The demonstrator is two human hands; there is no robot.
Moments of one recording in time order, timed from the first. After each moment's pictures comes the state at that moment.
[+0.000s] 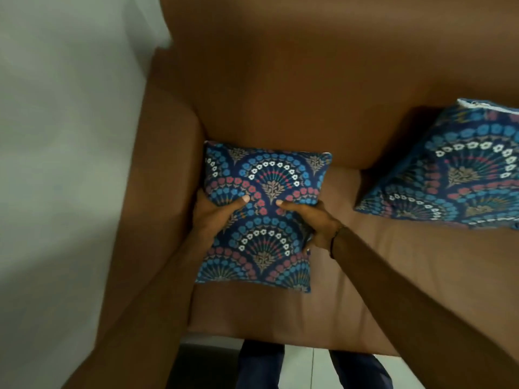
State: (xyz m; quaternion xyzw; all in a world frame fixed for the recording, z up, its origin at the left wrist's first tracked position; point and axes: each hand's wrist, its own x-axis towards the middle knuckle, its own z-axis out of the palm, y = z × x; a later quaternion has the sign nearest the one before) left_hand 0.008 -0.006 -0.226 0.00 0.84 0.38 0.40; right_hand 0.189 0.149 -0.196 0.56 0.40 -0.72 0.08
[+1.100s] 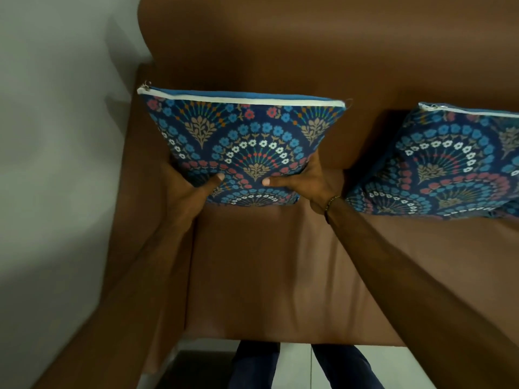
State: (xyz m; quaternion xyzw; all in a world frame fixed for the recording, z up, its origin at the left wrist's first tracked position) left_hand -0.030 0.020 -0.176 0.09 0.84 0.43 0.32; right_hand 0.157 0.205 -0.168 0.46 0.57 -0.67 -0.12
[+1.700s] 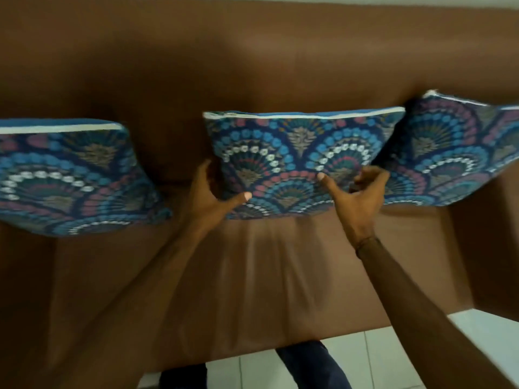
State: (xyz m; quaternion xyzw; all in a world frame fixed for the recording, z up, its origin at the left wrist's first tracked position) left_hand 0.261 0.241 -0.182 0.28 0.76 0.43 0.39; right_hand 0.514 0.364 -0.130 0.64 0.60 -0.35 -0.32
